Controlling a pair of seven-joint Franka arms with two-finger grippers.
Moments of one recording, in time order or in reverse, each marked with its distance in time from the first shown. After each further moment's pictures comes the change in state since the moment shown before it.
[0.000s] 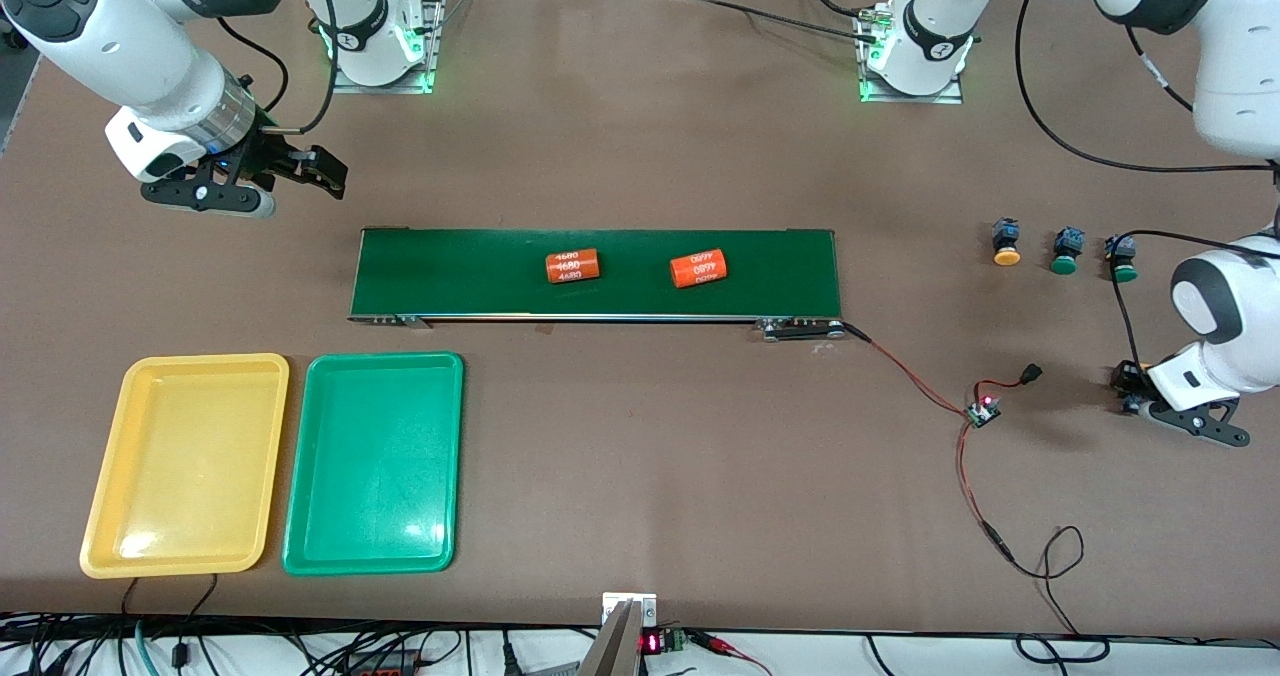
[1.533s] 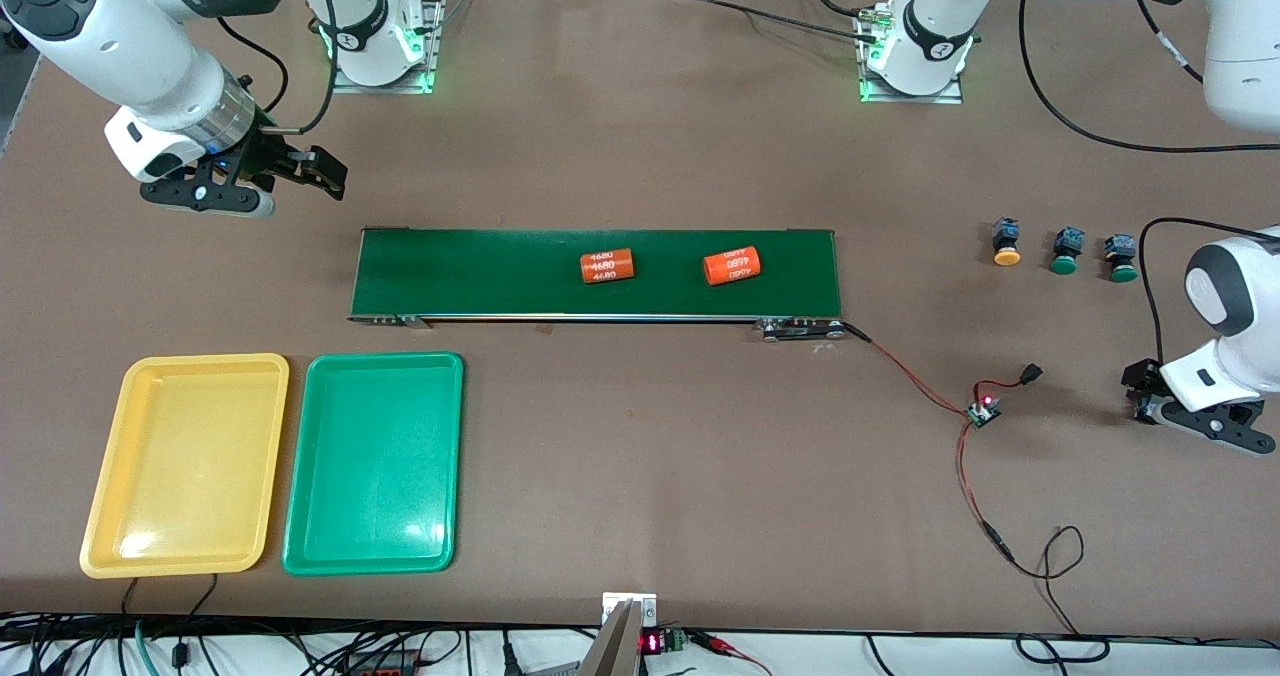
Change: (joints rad) left arm -0.012 -0.034 0.010 -0.028 0.085 0.148 -0.039; right arm 0.000 0.000 0.000 0.000 0.000 0.007 0.000
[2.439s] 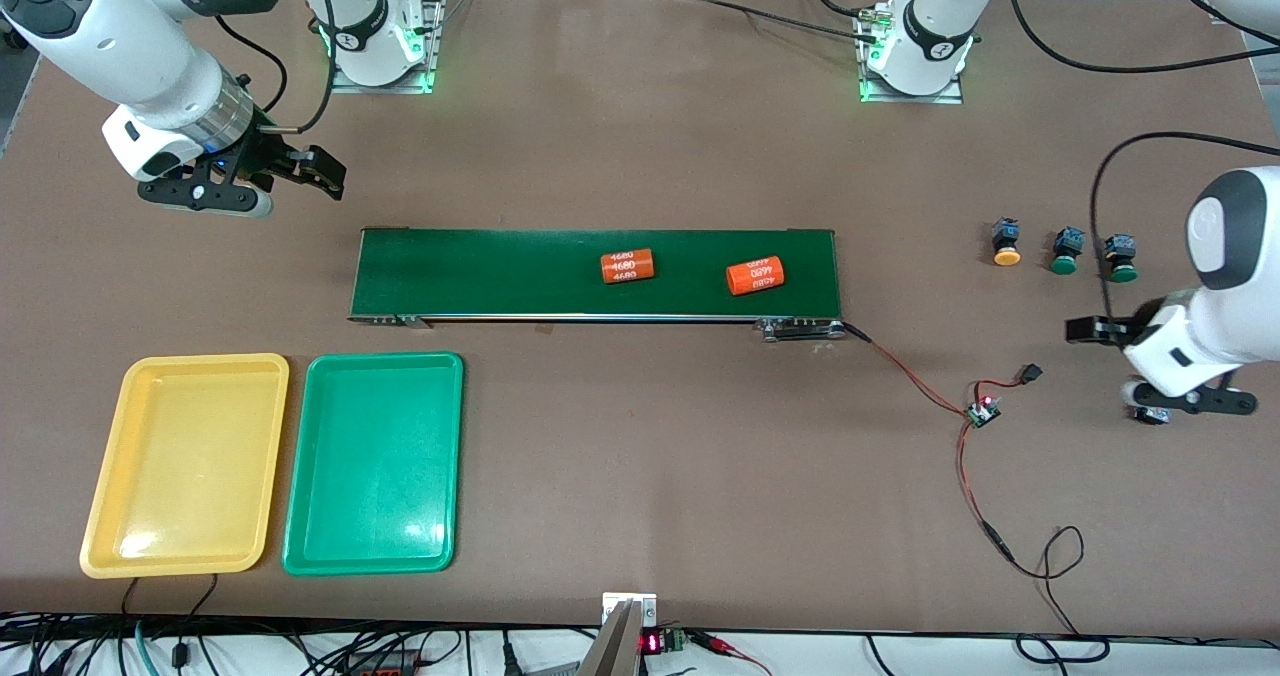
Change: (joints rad) left arm -0.058 -0.265 -0.170 0.020 0.069 -0.521 -0.461; right arm -0.001 -0.002 -0.001 0.000 0.000 0.001 0.000
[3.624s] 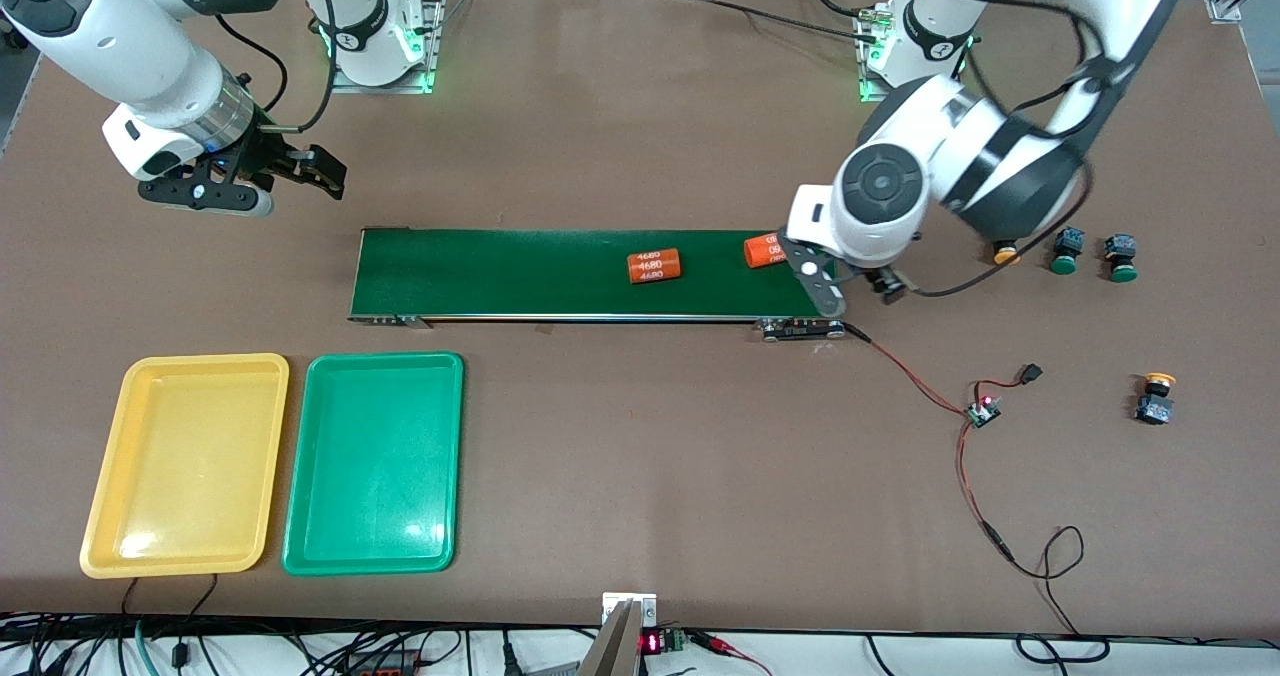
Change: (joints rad) left arm 0.090 -0.008 -0.809 -0.094 0.249 -0.307 0.021; right arm 0.000 -0.001 0.001 0.001 0.000 0.000 0.000
